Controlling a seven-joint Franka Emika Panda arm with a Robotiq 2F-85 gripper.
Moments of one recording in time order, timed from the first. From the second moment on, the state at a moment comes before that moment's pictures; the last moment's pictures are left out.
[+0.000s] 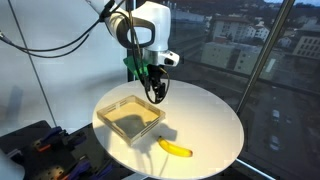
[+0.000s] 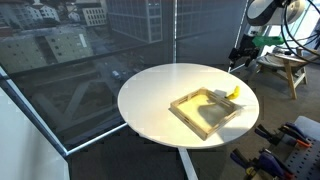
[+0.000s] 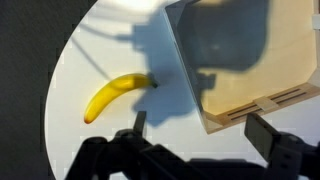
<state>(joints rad) -0.19 0.05 -0.16 -2.31 0.11 2.40 -0.02</state>
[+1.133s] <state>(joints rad) -0.17 0.05 -0.16 -2.30 0.11 2.40 -0.02</state>
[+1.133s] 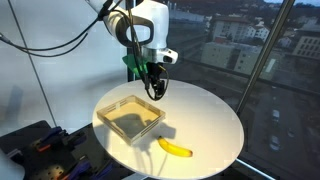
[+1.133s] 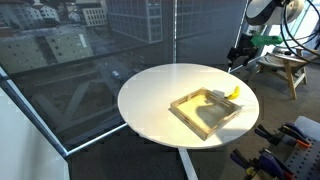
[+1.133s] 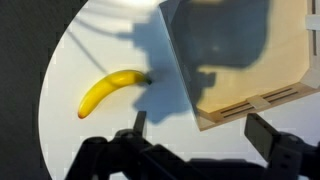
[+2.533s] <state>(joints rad) -0.13 -0.10 -0.14 -2.35 0.11 2.33 -0.07</state>
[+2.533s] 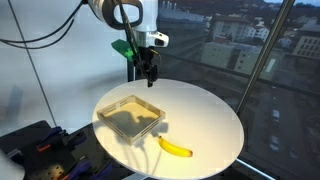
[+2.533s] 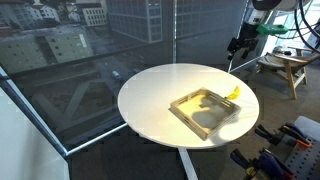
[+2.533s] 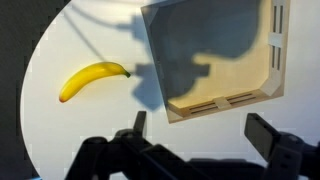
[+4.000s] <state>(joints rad) -0.09 -0.32 -0.14 -2.46 0.11 2.22 -0.12</state>
